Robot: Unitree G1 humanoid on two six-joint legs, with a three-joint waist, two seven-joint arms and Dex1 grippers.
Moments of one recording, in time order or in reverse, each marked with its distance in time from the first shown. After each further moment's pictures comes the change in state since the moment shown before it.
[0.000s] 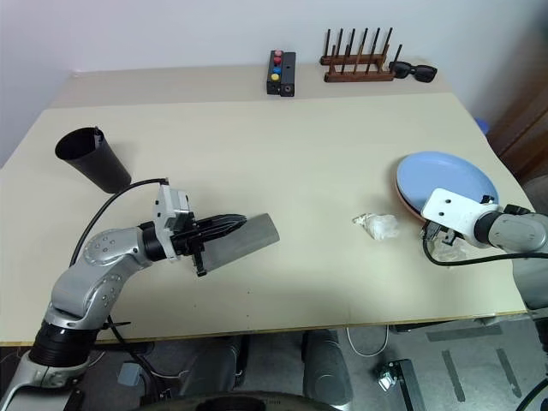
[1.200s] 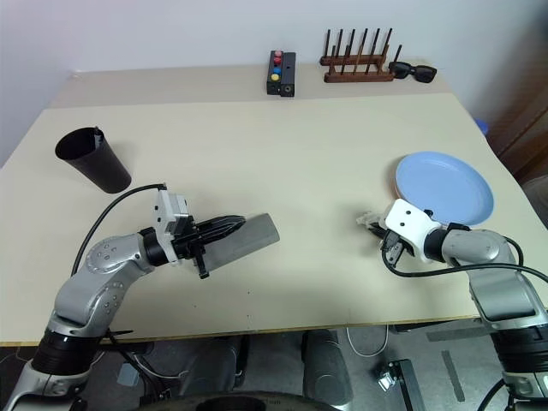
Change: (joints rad) left arm 0.023 -0.028 -0.004 -0.015 0.006 -0.010 0.055; right arm 0.017 0.181 0.086 -0.142 0.258 0.102 0.071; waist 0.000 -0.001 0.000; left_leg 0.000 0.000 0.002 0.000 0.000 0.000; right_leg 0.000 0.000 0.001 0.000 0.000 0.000
